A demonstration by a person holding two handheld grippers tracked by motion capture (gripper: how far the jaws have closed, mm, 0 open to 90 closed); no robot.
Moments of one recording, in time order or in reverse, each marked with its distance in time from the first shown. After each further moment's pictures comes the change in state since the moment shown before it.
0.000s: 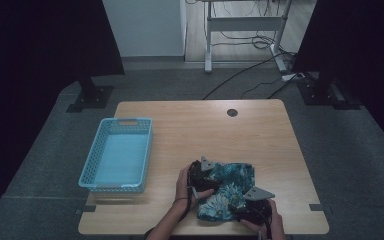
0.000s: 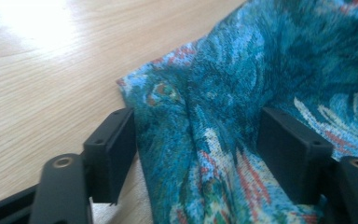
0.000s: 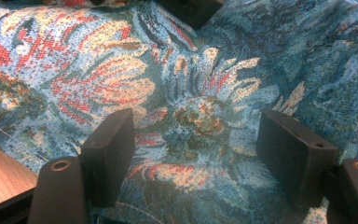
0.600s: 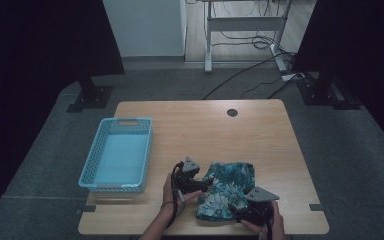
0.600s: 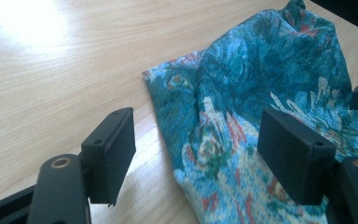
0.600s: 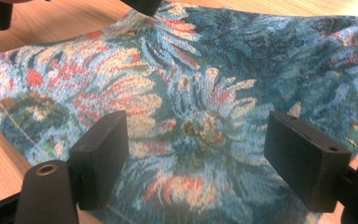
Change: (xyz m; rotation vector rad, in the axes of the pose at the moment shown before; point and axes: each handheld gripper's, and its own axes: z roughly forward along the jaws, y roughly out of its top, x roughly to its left) left arm 0.016 -0.013 -0.049 -0.068 -0.055 -0.101; right arm 0.007 0.007 -0.016 -0.072 -0.009 0.011
